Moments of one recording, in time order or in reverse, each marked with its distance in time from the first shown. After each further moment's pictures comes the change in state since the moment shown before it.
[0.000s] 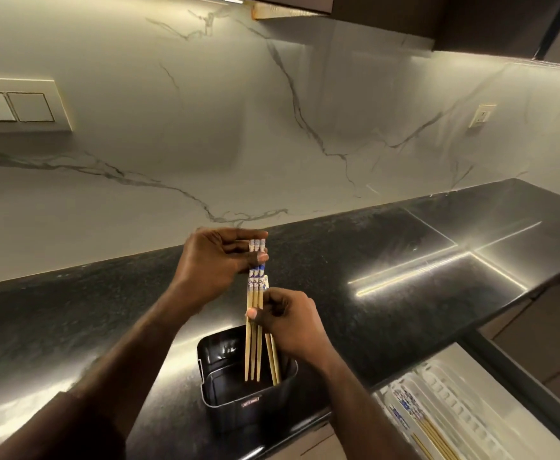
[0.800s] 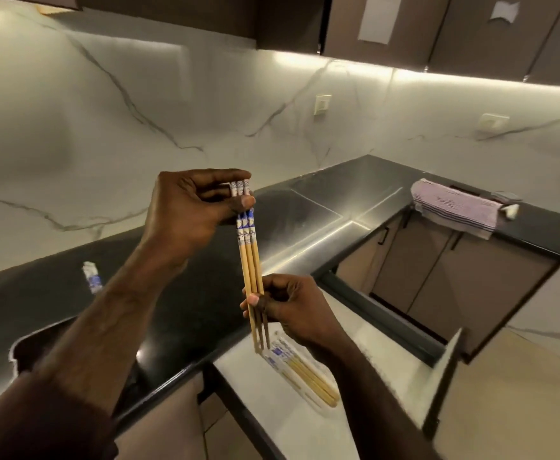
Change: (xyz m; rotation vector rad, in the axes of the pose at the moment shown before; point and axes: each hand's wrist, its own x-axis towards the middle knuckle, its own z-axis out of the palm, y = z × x) left_hand -0.060 0.139 0.222 -0.142 -0.172 0.277; right_hand -0.196 0.036 -0.207 0.185 0.200 0.006
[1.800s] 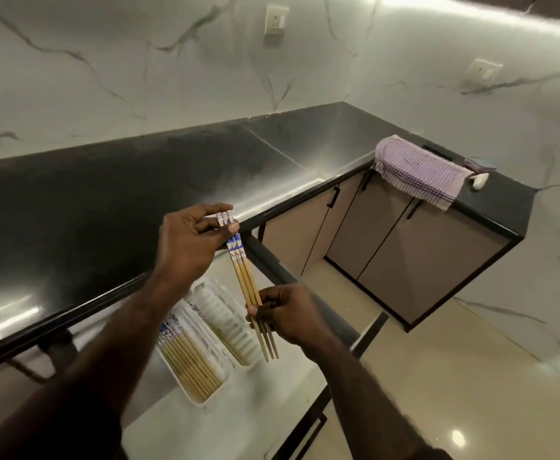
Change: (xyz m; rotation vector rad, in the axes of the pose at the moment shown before) left_hand 0.005 -0.163 0.292 0.023 0.099 -0.374; right_hand -0.010 0.181 -0.256 -0.109 -0.007 0.395
